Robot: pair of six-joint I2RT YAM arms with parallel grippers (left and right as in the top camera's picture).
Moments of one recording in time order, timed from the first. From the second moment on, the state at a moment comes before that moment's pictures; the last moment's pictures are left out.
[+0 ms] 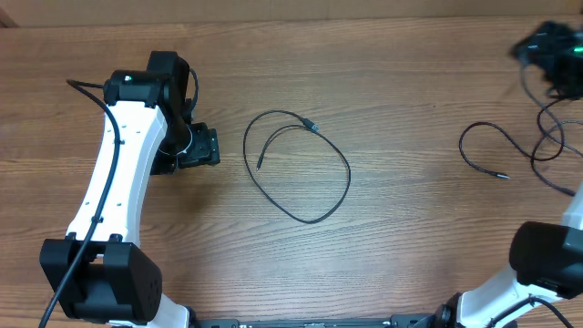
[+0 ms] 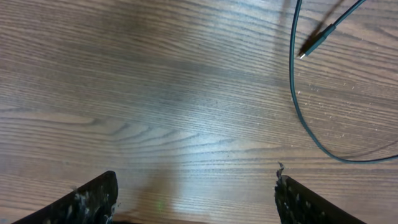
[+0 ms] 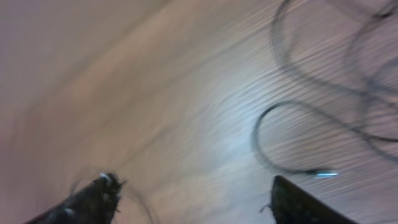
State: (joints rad) left arm -0.07 1.72 1.59 -1.43 0.02 -0.27; right arm -0.32 1.86 2.19 -1.41 -0.30 0.20
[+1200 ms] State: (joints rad) left arm -0.07 1.72 1.59 -1.39 0.02 -0.27; right arm 0.44 1.86 1.17 -0.85 -0.19 0.40
